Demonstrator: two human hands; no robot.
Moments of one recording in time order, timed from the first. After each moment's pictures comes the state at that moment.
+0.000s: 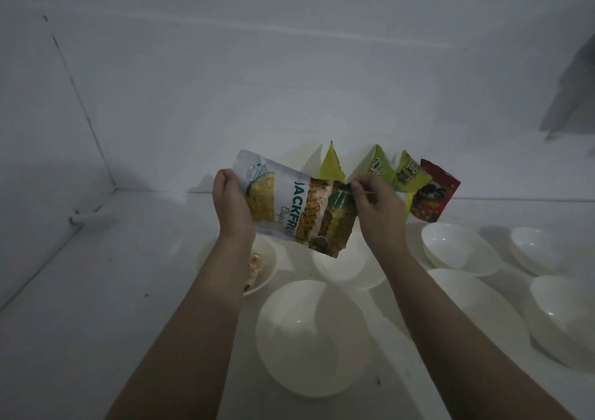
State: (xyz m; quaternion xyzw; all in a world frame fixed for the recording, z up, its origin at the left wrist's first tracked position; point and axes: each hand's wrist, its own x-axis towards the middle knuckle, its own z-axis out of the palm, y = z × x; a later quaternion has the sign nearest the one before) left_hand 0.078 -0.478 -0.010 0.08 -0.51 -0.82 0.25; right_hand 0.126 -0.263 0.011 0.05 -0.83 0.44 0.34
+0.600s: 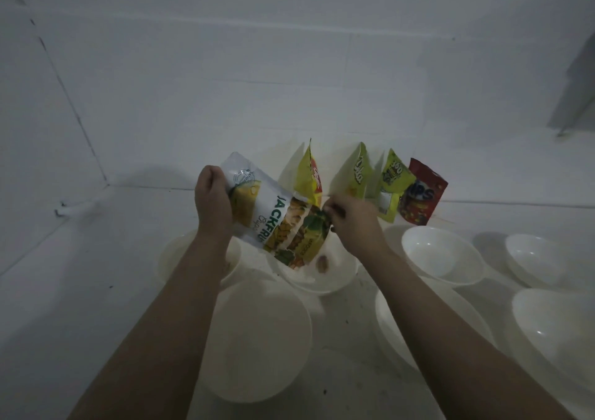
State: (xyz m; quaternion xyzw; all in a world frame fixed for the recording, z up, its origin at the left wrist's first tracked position) left_hand 0.071 -0.434 -0.019 0.08 -0.62 -0.71 0.33; right_hand 0.099 -0.198 -0.011 0.13 -0.90 0.36 0.19
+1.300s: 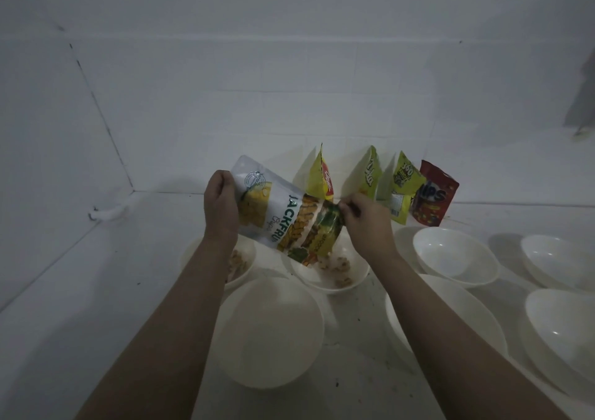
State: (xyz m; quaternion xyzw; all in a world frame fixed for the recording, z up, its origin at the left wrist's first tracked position) left_hand 0.098 -0.442 -0.006 0.05 -0.67 -0.67 0.32; right_hand 0.110 -0.201 -0.013 0.10 -0.88 0.41 0.22
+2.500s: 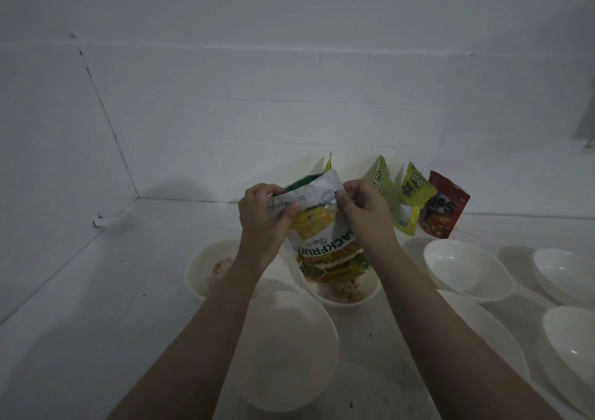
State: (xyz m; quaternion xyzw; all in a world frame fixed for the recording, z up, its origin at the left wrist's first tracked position) left_hand 0.111 -0.412 -0.018 -0.05 -0.81 -0.48 0.32; right_hand 0.103 -0.231 0.016 0.09 -0.75 0.64 0.15
